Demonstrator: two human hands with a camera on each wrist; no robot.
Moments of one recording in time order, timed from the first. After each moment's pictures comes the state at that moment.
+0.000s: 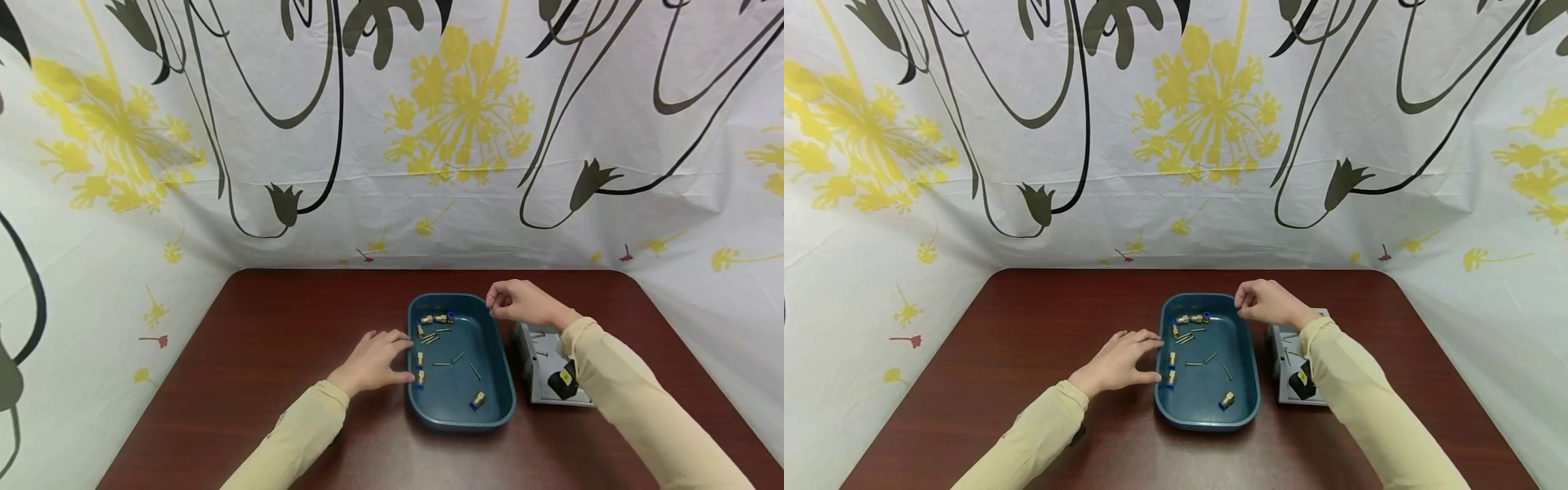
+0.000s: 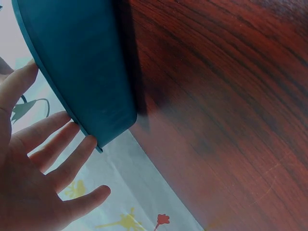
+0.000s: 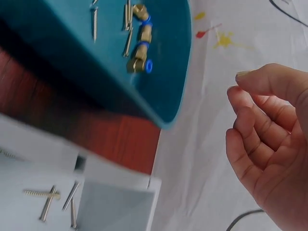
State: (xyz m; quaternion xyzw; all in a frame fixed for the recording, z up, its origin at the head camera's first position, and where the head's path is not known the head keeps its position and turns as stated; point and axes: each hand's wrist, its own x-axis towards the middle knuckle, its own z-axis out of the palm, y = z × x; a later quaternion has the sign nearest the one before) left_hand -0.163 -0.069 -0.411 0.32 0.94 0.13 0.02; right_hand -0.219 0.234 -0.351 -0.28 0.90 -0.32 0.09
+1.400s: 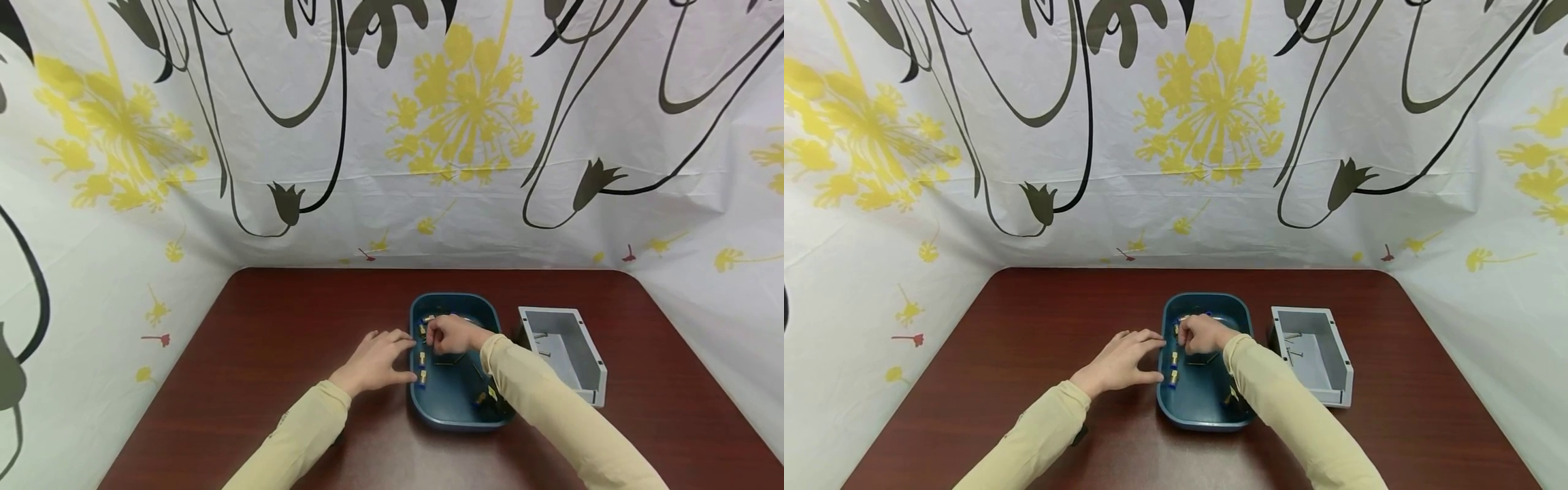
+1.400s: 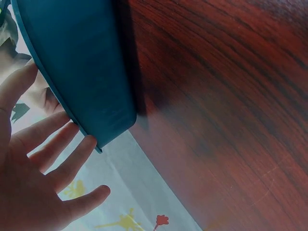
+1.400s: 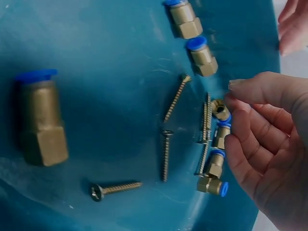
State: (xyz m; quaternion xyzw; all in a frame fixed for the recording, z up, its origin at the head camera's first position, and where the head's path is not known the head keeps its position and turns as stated) left_hand -0.163 -0.071 -0.413 0.32 0.94 0.13 0.01; right_hand -0.224 0.133 -0.420 -0.31 0.89 -0.27 0.18
